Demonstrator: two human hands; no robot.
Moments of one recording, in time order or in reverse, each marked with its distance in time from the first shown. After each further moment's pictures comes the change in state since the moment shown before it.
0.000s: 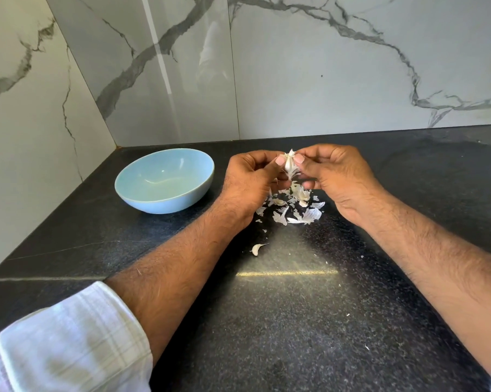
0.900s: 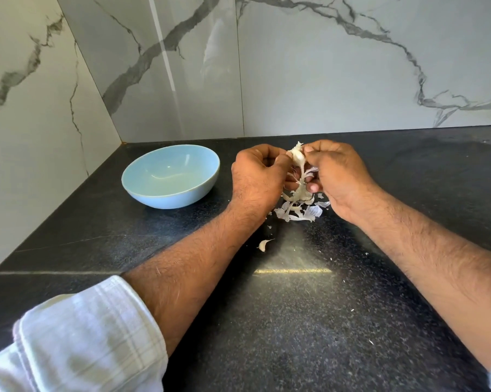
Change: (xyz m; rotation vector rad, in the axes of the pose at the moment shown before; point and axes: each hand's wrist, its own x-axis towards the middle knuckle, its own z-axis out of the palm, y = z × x) left_hand -0.012 0.008 0.016 0.224 0.186 0.092; right_hand -0.004 -0.007 0.015 0.062 0.063 0.123
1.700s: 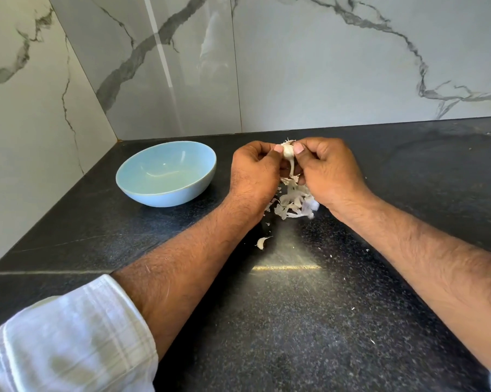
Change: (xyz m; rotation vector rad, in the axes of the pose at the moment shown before) left_hand 0.007 -0.006 0.002 -0.083 0.026 -0.090; right_hand 0.001 0.014 0.009 -0.363 0.051 -0.352
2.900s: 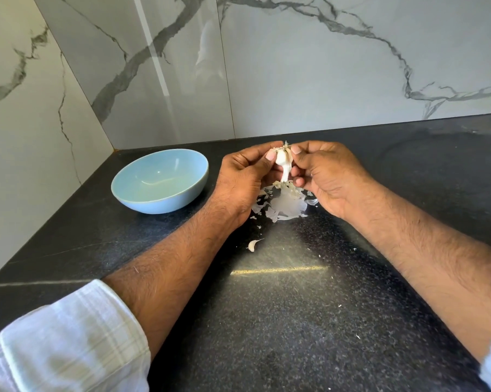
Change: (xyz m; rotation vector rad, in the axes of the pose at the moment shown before) left_hand 0.006 -0.007 -0.012 -0.210 -0.264 0.052; right_hand 0.003 -0.013 -0.022 0.602 -0.074 0.476
